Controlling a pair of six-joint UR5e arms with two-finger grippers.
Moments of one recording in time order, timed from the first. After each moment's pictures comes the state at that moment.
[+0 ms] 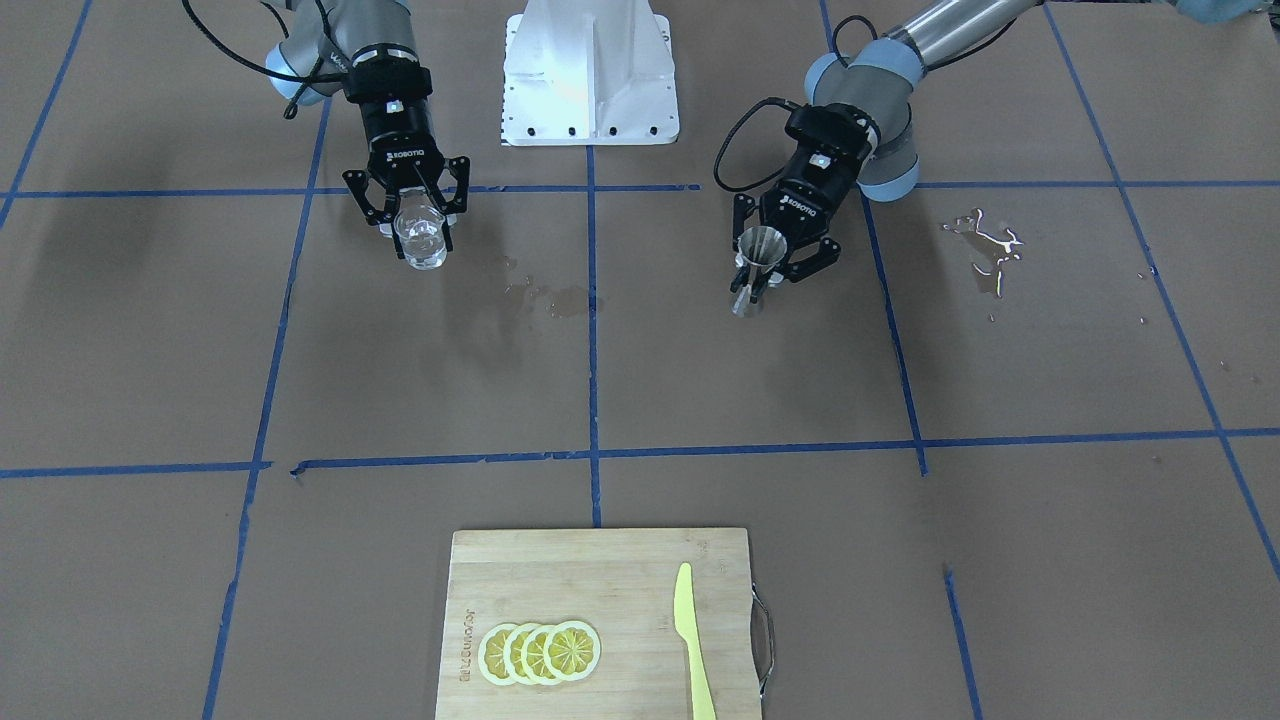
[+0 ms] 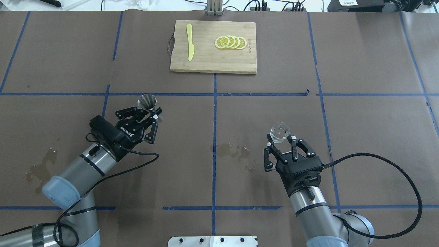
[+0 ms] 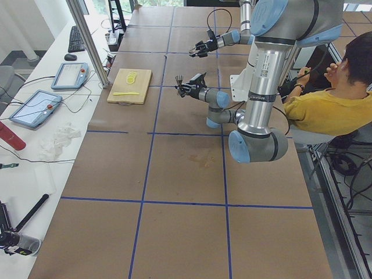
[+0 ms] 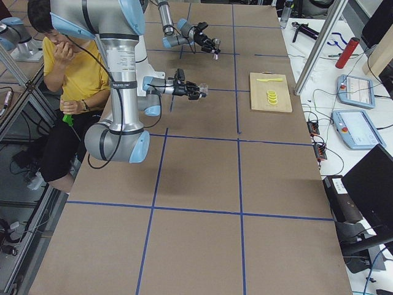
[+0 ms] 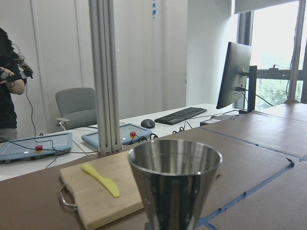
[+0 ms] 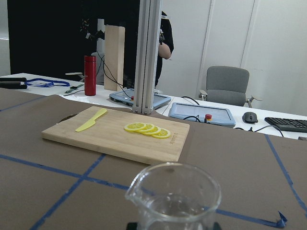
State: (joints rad) left arm -0.33 -1.91 -1.48 -3.24 -0.99 -0.39; right arm 0.04 -1.39 1.80 -0.63 0.40 0.84
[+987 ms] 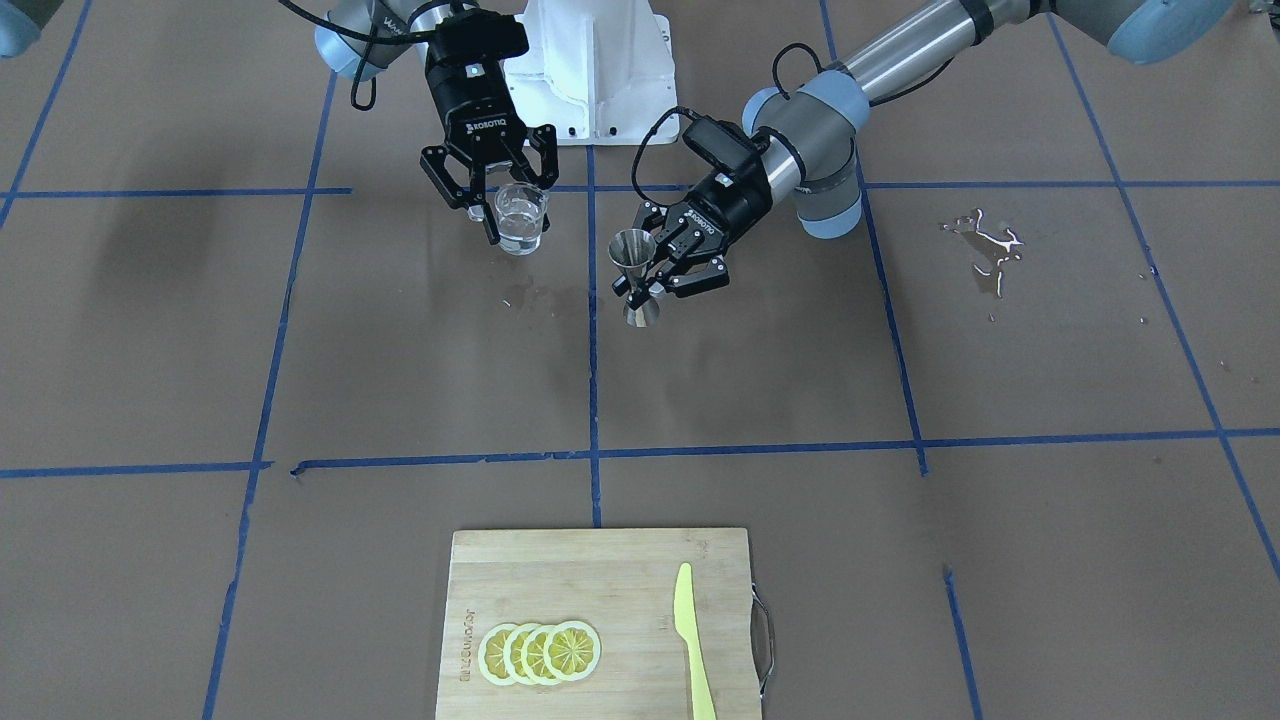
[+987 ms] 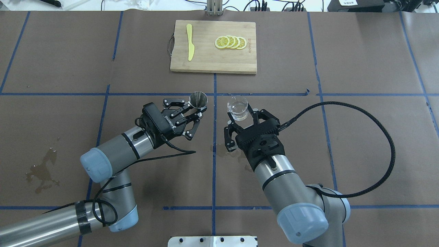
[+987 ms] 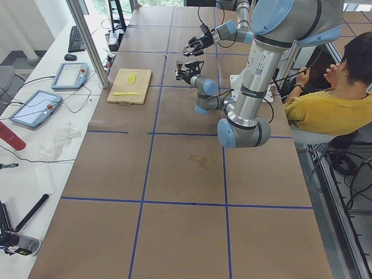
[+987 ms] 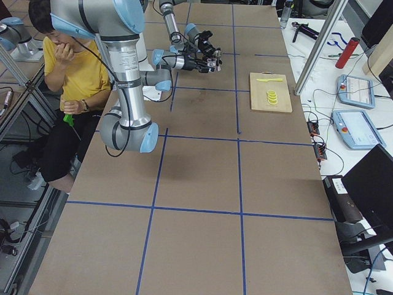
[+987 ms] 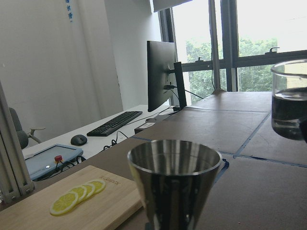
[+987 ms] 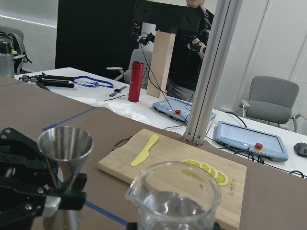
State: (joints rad) left arm -0.37 -2.11 -1.34 -3.27 -1.26 -0.22; right arm 0.17 -1.18 1.92 -0.87 0.69 0.62
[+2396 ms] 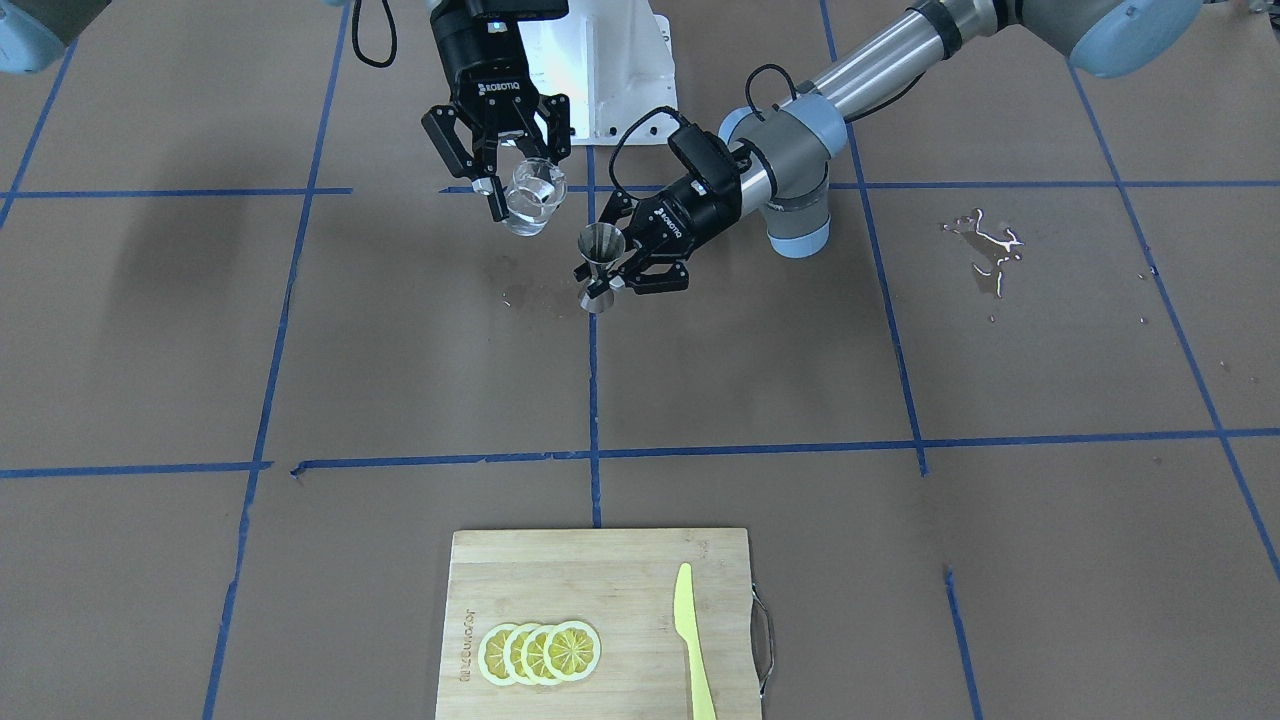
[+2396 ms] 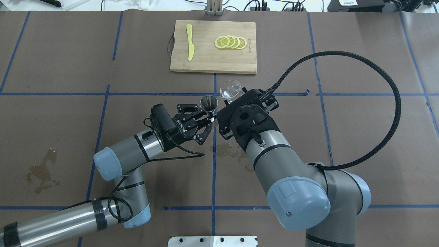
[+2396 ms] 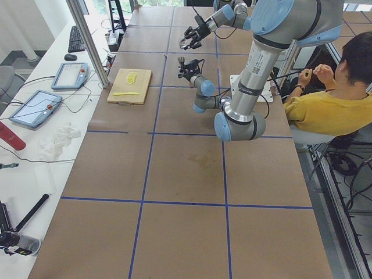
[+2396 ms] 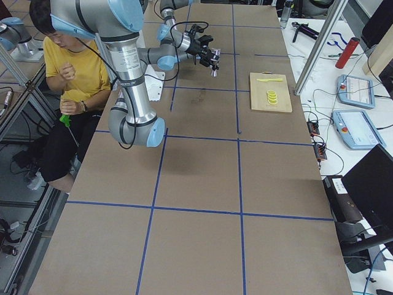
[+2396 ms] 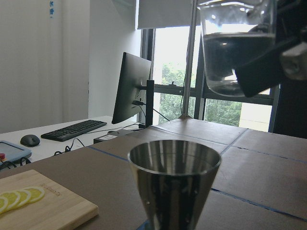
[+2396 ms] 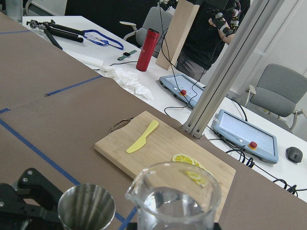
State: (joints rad) left arm -0.36 -2.19 -1.22 -3.40 -1.31 -0.36; right arm 0.23 -1.09 2.07 -1.30 0.82 0.56
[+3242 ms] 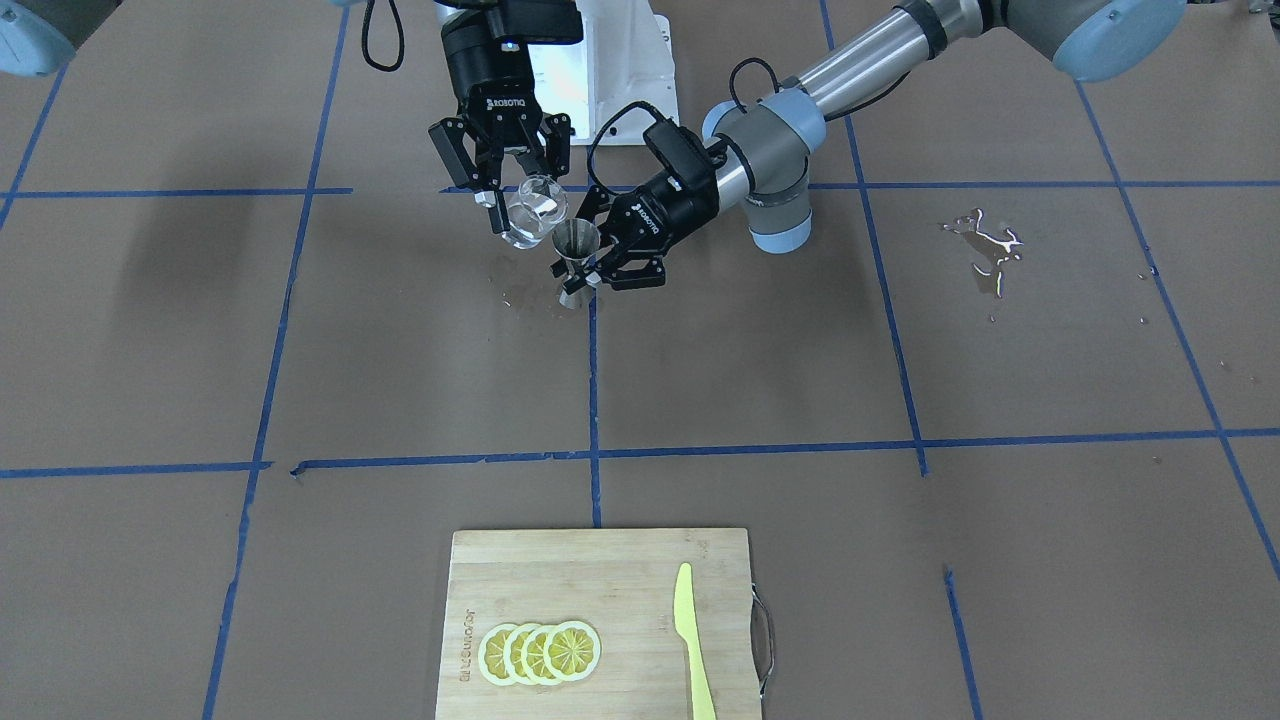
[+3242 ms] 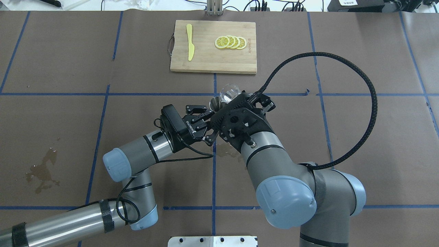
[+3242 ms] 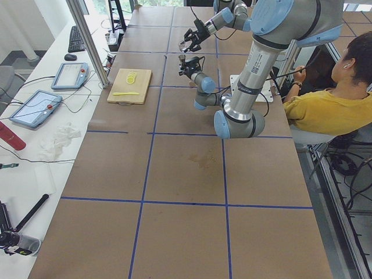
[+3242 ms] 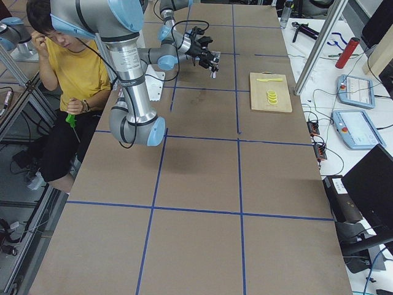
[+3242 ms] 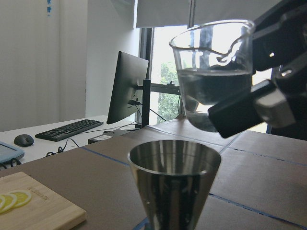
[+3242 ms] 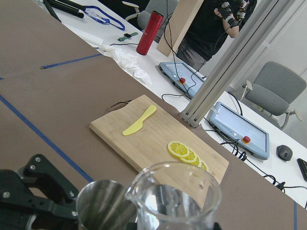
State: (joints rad) left arm -0.35 -2.22 -1.22 -3.36 -1.31 -0.36; right arm 0.23 -1.07 2.05 -1.38 0.82 0.51
